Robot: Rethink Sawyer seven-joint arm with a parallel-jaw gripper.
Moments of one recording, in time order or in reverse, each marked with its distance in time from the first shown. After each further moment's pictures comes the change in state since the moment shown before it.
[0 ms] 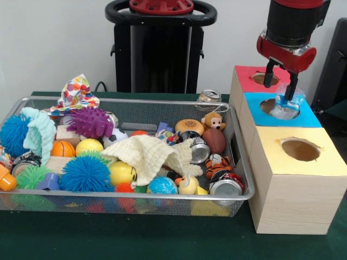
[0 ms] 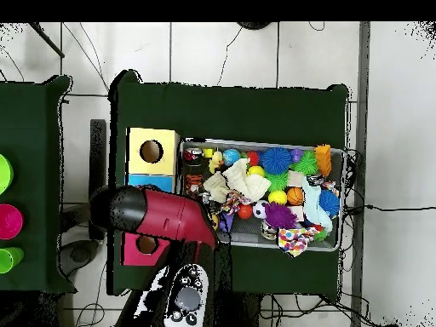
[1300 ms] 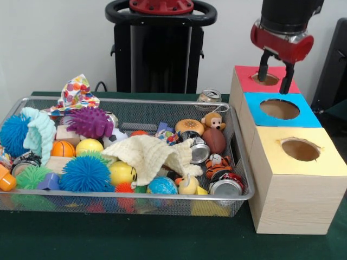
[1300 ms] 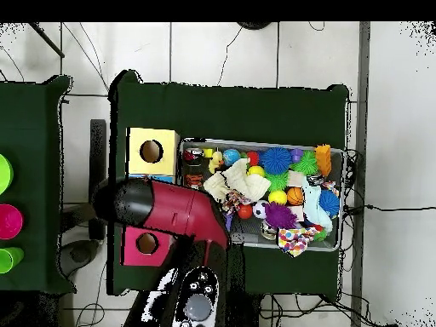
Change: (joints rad) arm -0.023 -0.038 -0.030 -0.056 -0.043 0.047 0.000
